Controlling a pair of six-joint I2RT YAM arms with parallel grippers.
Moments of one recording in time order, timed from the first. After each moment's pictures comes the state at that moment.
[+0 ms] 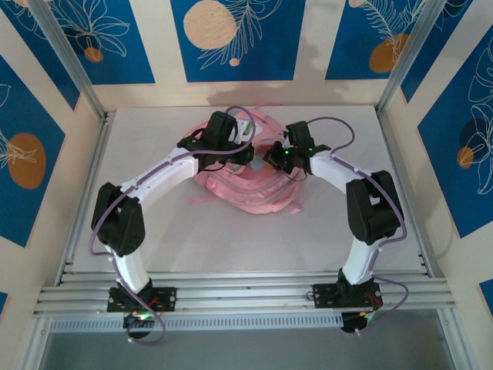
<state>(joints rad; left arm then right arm) -0.62 1.79 1.55 -0.47 0.25 -0.34 0.35 1.80 1.24 -0.28 -0.37 0.88</state>
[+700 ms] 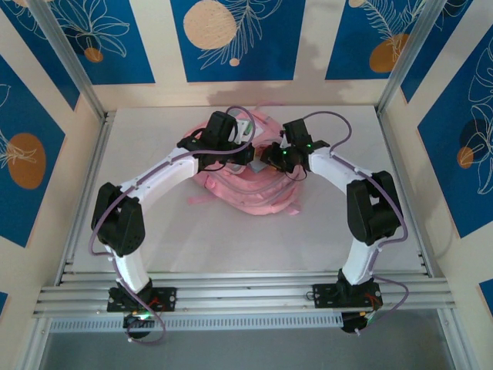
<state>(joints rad) -0.62 1.79 1.55 -0.47 0.27 -0.34 0.38 1.80 1.32 -0.42 -0.32 0.72</state>
